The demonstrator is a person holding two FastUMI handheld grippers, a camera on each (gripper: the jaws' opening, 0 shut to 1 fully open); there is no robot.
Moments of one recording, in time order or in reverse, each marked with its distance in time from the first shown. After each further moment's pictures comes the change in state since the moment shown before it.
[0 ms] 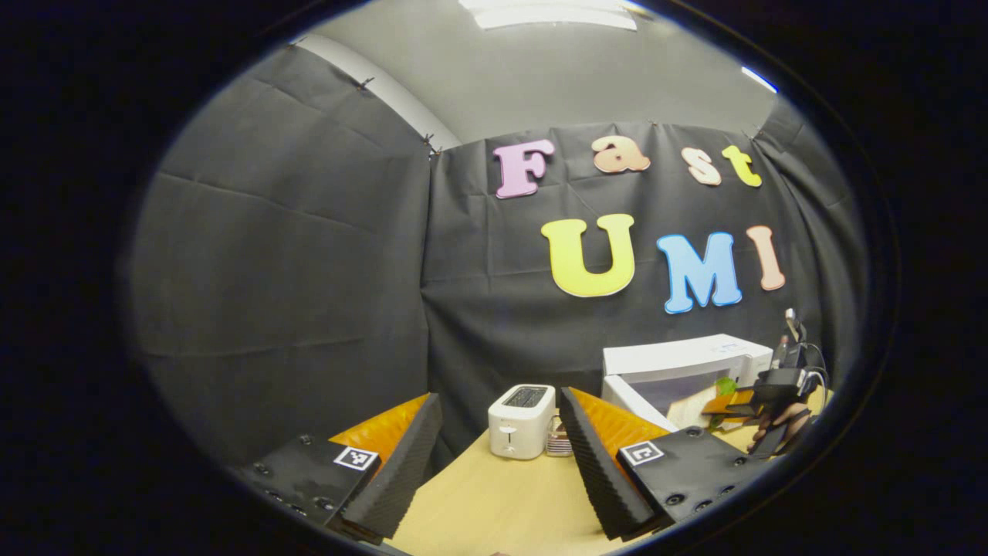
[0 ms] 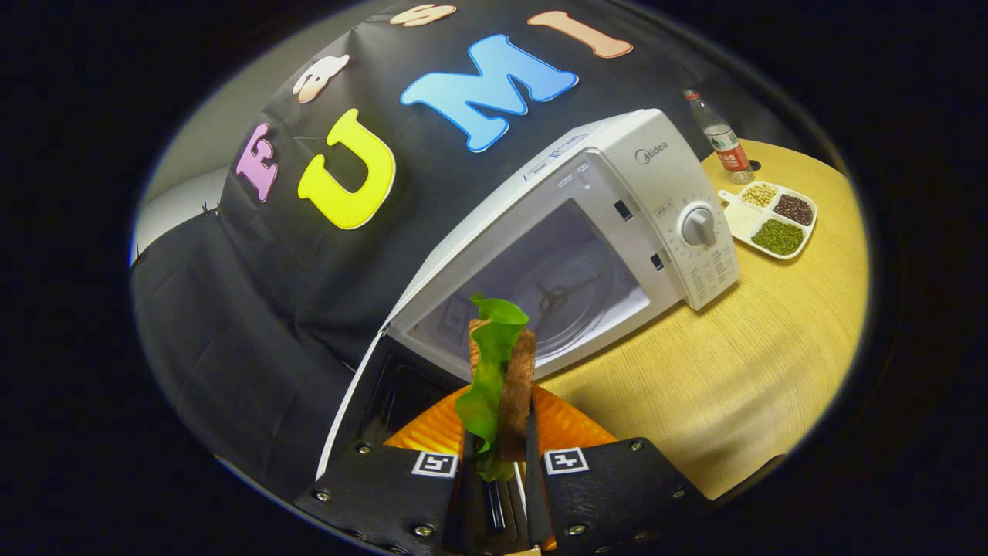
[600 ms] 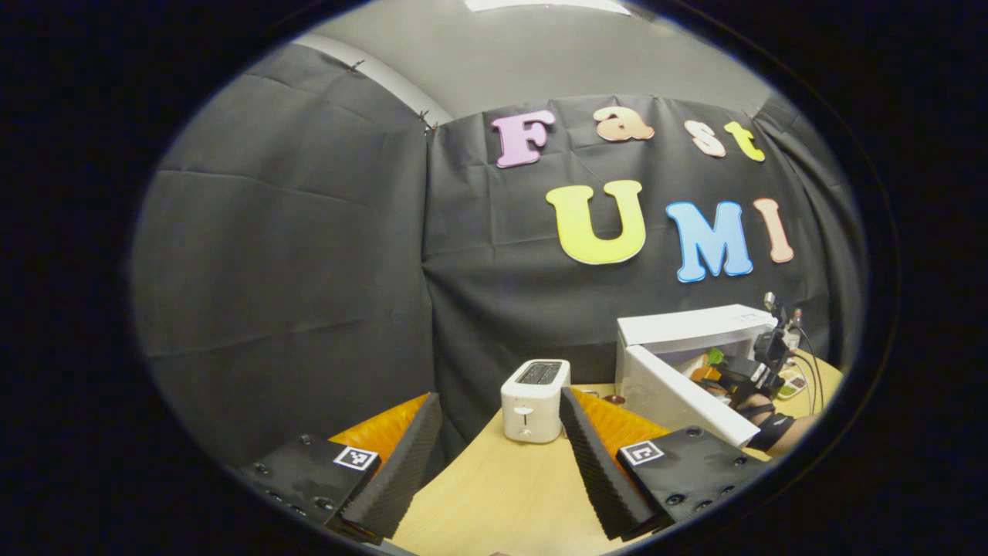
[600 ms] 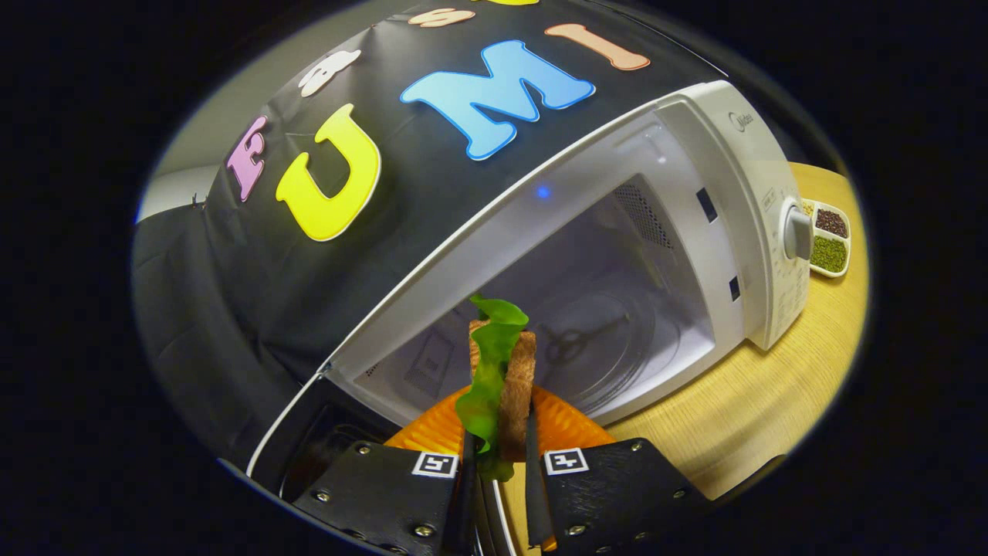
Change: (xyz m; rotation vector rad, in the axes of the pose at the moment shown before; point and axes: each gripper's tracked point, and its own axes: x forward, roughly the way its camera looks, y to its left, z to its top) left arm 0.035 0.022 -0.045 0.037 0.102 0.008; right arm 0.120 -0.008 0.020 -0.097 -0.169 -0.047
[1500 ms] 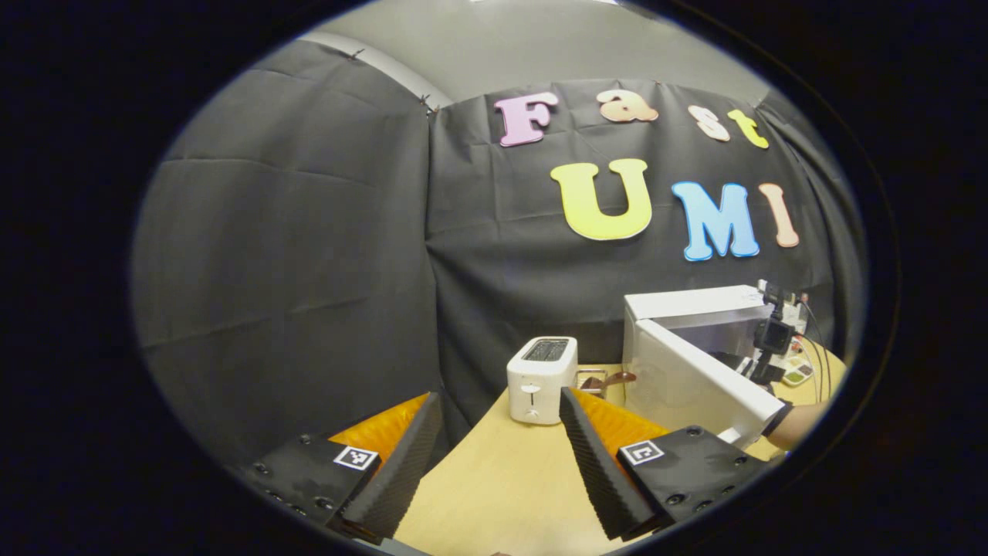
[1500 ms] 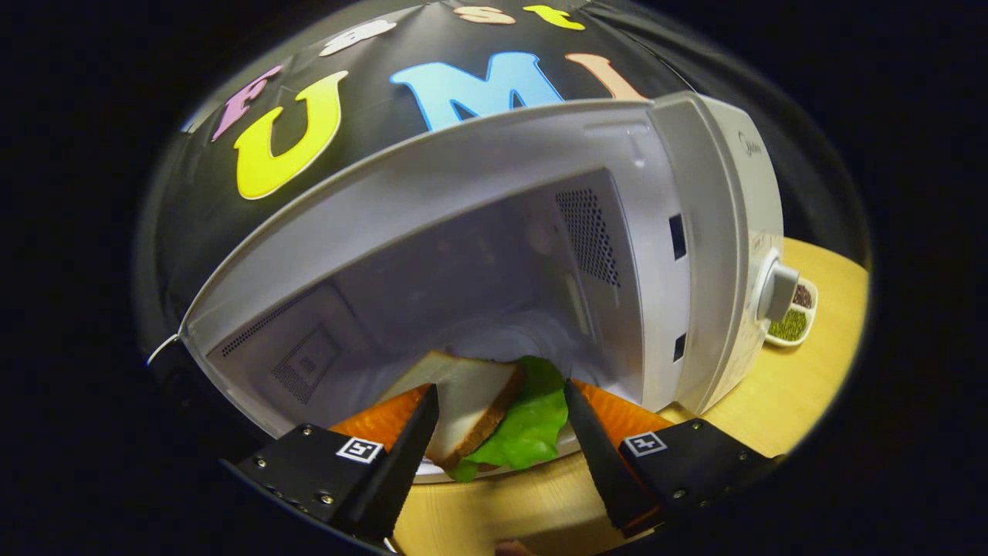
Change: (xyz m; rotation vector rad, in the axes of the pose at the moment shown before) left arm 0.010 0.008 -0.030 -0.001 0.058 0.000; right arm 0.018 -0.075 0.022 -0.267 -0.093 -0.297
